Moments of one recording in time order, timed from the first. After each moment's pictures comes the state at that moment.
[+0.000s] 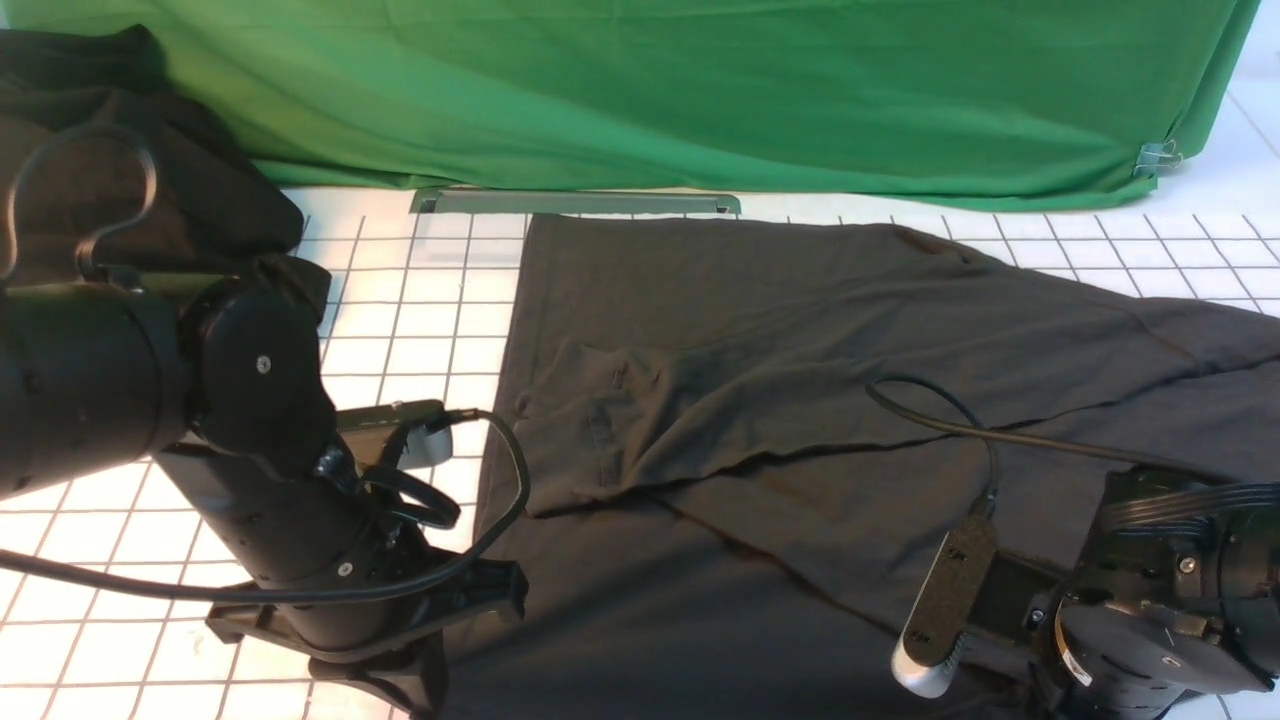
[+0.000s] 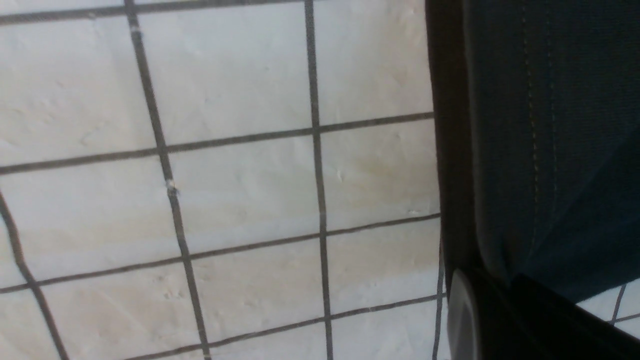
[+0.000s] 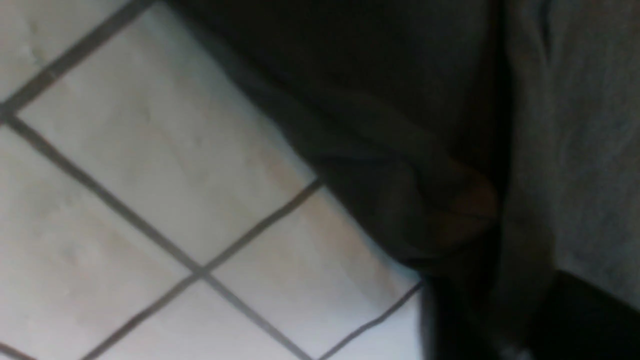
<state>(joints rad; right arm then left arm) 0.68 1.59 -0.70 -0.47 0.76 0.07 -0.44 1.54 -0.91 -0.23 0.93 -0.28</state>
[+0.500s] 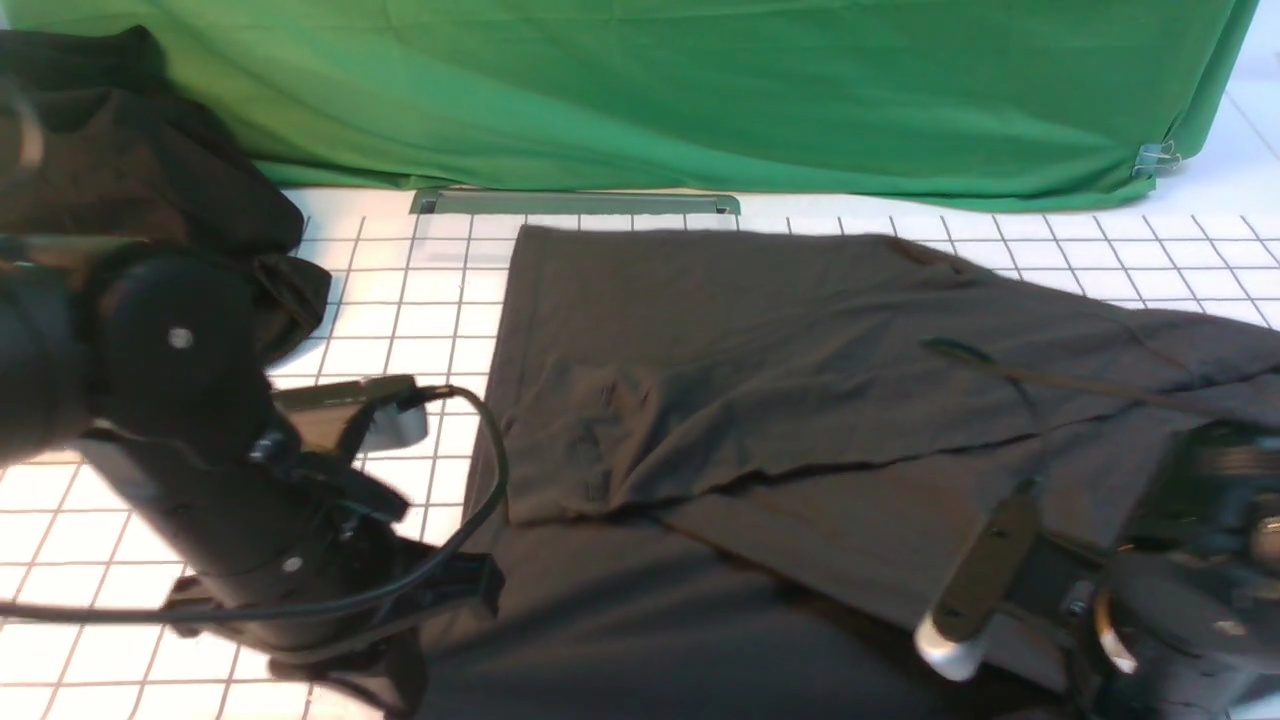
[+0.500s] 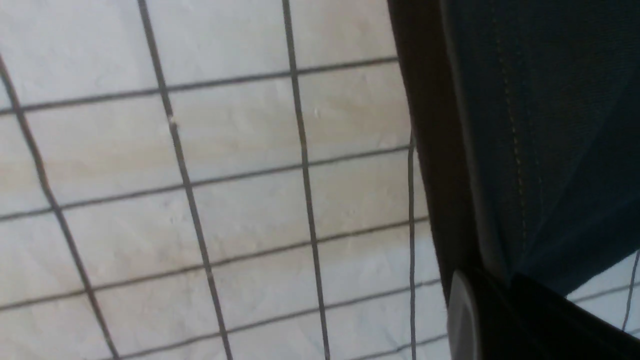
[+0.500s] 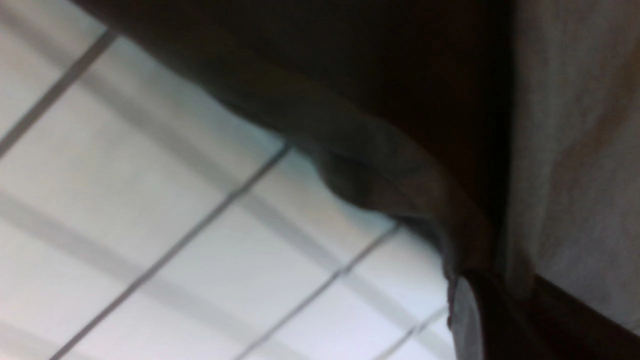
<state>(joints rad) 0.68 1.46 -0.74 -0.31 0.95 0.04 -0.44 1.39 -0.92 -0.23 1.05 -0.28</state>
